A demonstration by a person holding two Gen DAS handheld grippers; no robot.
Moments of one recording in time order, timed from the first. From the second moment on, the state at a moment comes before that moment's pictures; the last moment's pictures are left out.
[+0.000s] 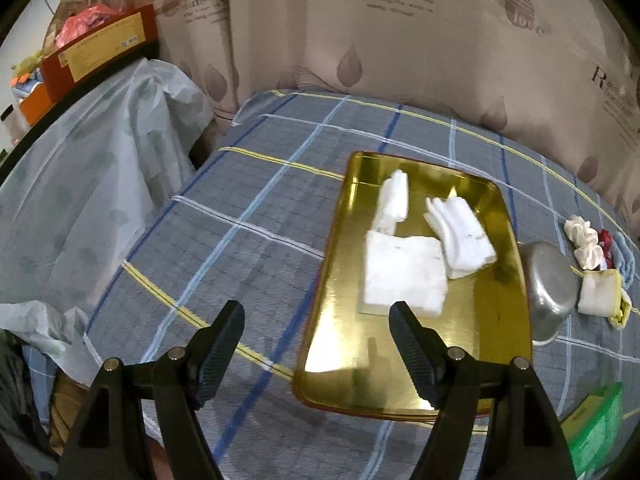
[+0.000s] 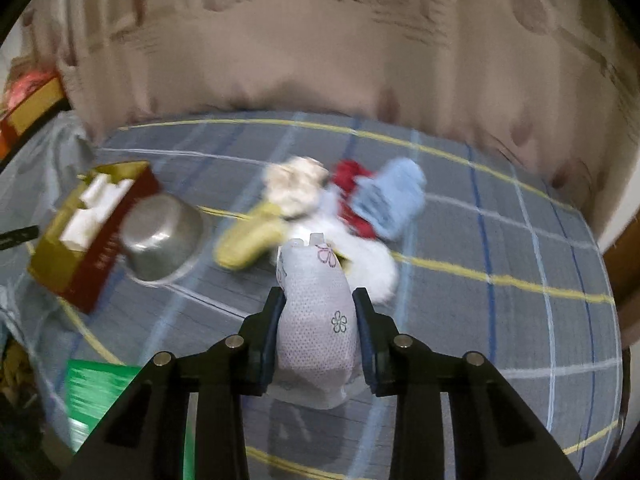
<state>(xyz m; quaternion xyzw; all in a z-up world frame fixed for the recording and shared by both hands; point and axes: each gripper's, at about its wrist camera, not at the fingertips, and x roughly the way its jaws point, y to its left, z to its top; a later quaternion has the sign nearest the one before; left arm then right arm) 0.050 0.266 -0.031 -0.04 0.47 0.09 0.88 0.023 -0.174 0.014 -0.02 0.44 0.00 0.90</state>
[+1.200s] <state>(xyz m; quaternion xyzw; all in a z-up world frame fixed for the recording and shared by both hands) 0.040 0.336 -0.016 -0.09 0.47 0.16 0.87 0.116 0.127 -0.024 -0.10 0.50 0.25 0.82</state>
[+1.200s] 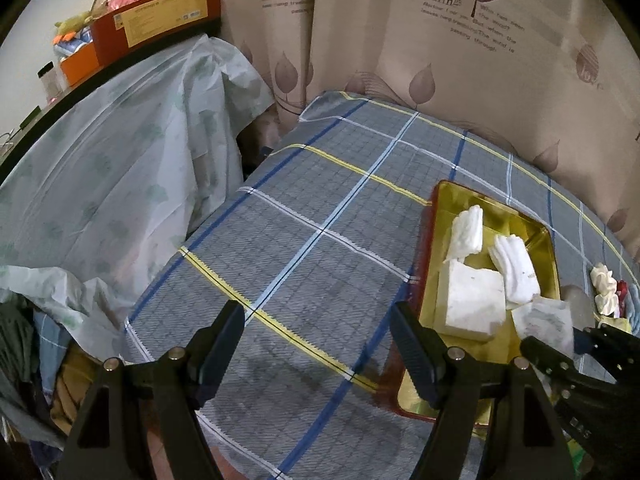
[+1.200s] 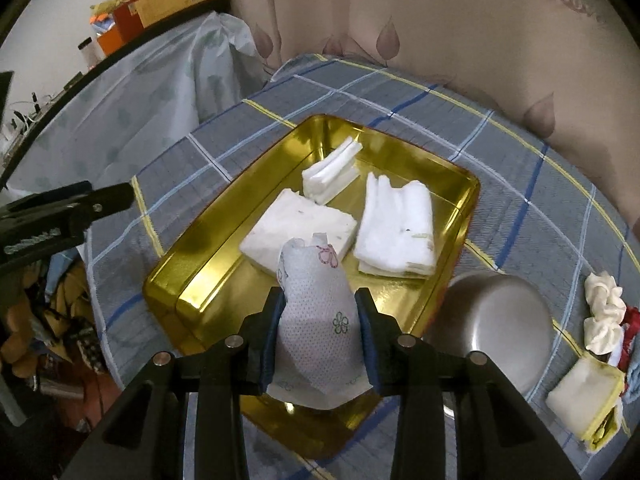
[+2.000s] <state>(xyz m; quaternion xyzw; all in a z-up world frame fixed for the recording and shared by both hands) 0.037 0.323 -0.005 -0.08 0.46 0.14 0.87 0.098 0.105 0.001 -0.08 0.48 0.23 0.84</state>
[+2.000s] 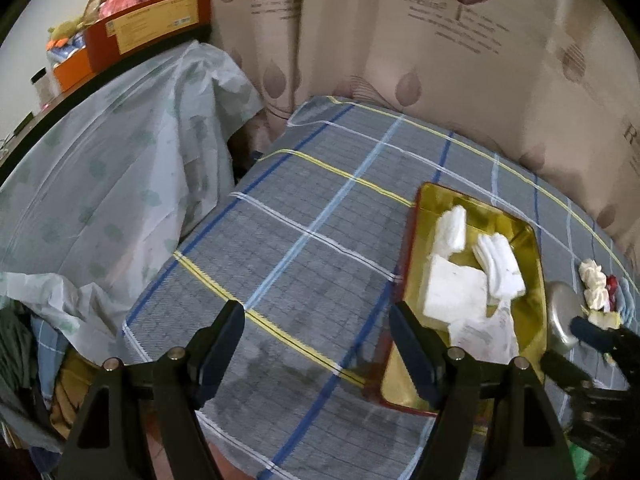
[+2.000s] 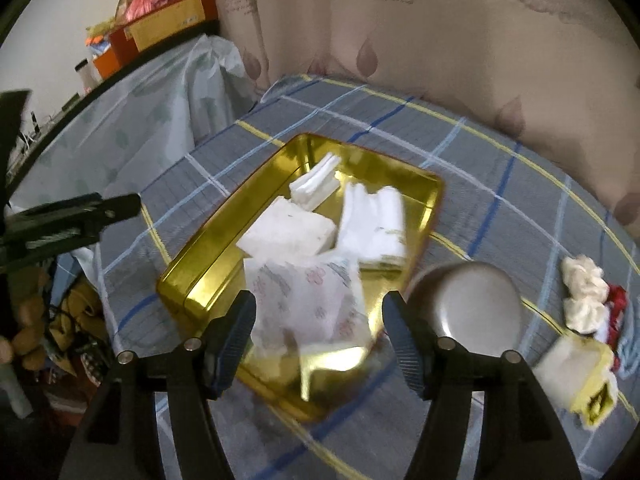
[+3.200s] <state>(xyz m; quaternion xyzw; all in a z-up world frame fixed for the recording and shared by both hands) 0.046 0.102 -0.034 0.08 0.49 -0.12 0.86 0.077 -0.207 -0.061 0.01 0.48 0.00 0.87</state>
